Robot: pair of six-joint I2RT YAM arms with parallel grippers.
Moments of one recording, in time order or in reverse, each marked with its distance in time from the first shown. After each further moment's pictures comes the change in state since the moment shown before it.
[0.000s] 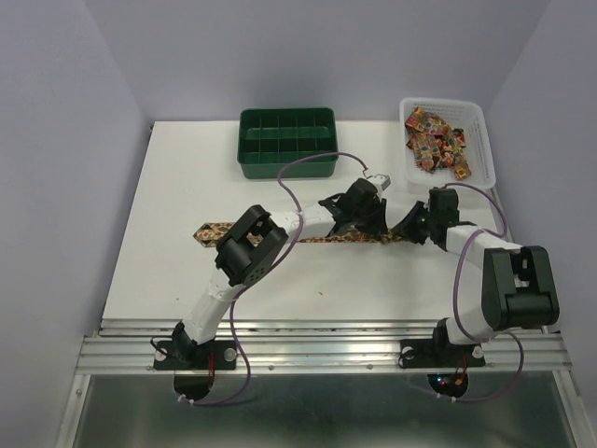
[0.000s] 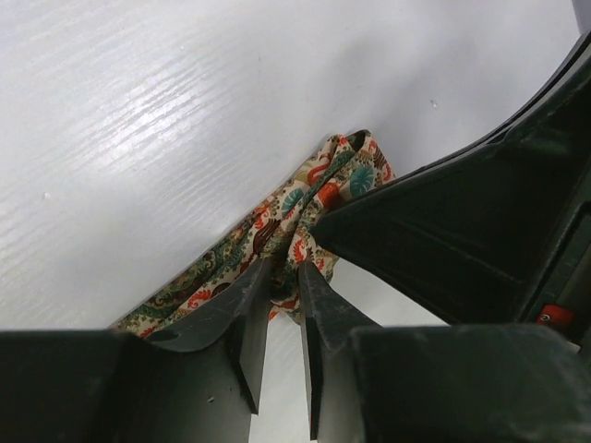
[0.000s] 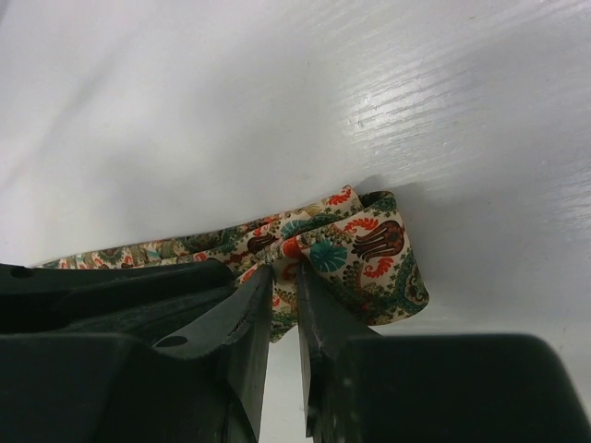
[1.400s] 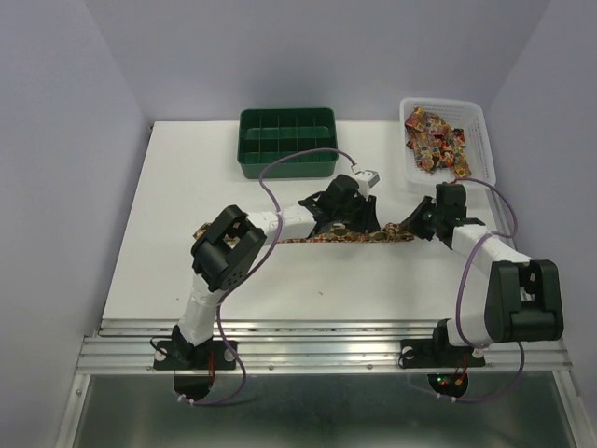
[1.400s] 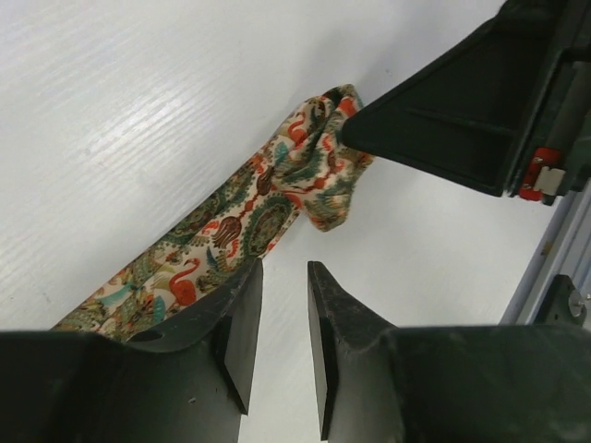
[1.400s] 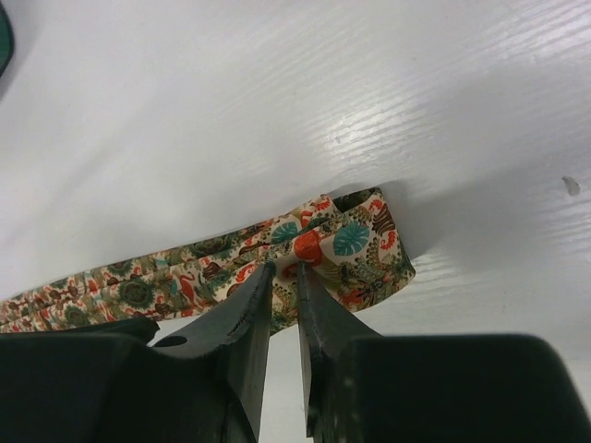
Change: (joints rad) left arm 0.037 -0.189 -0.218 0.080 0.073 0.076; right arm -0.027 -0.089 0.046 -0.121 0.080 -0.016
